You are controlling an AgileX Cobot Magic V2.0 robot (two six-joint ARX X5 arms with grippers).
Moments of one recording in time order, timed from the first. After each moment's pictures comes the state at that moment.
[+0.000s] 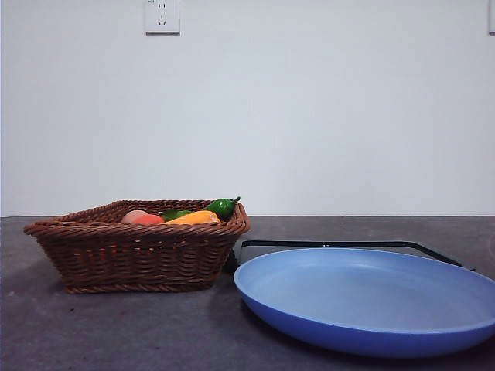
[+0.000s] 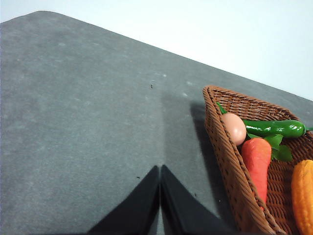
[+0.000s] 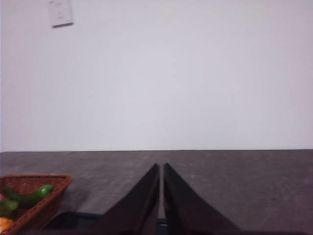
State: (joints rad) left arm 0.06 0.00 0.04 -0.20 0.10 -0.31; right arm -0.06 0.01 0.02 0.24 -0.28 0.19
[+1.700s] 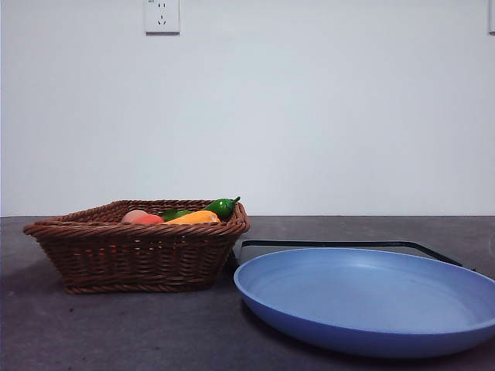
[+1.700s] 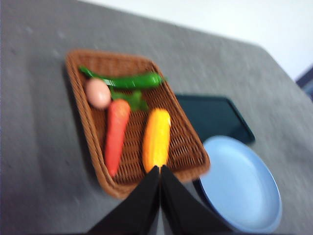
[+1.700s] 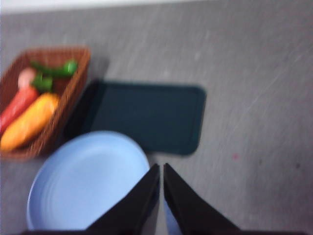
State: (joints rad) left arm 0.06 0.47 0.74 -0.74 0.58 -0.16; right arm -0.03 0.52 0.86 -0.91 -0.34 0.03
